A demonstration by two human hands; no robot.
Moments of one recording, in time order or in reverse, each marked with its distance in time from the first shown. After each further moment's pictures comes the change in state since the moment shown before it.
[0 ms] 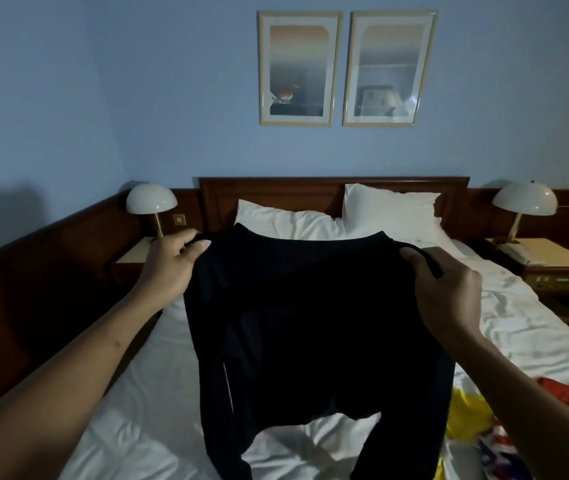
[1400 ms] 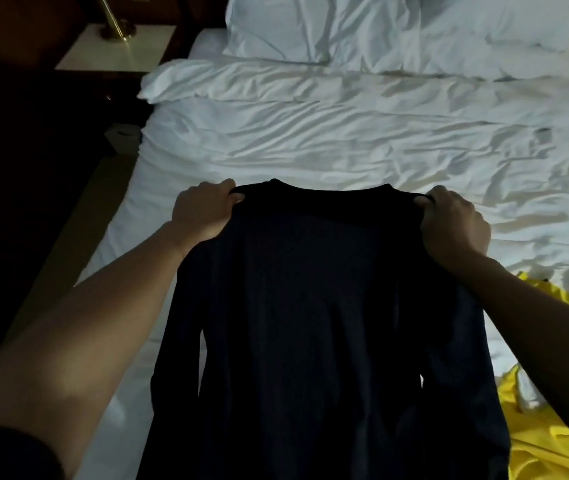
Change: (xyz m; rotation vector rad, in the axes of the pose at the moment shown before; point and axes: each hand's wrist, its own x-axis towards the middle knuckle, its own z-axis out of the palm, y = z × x) left_hand 0.068 -0.408 0.218 0.646 -0.552 -0.241; right_hand -0.014 0.287 0.328 -0.790 -0.565 0.260
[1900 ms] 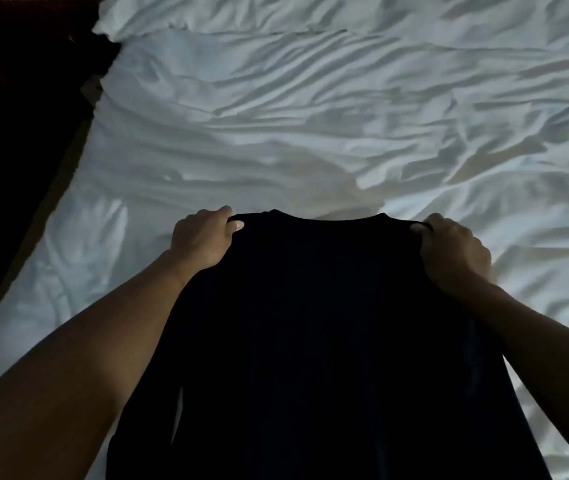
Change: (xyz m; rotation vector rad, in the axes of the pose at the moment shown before) left_hand 0.092 -0.063 0.198 0.181 -0.157 -0.076; right_hand 0.086 0.034 0.223 -0.027 -0.283 0.034
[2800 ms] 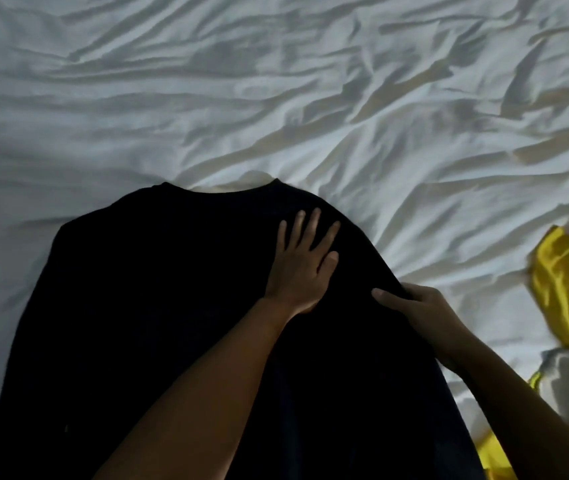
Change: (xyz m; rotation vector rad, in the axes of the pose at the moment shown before) left_hand -0.063 0.295 0.146 -0.290 -0.073 0.460; right_hand -0.114 0.152 0.000 0.953 -0.531 0.441
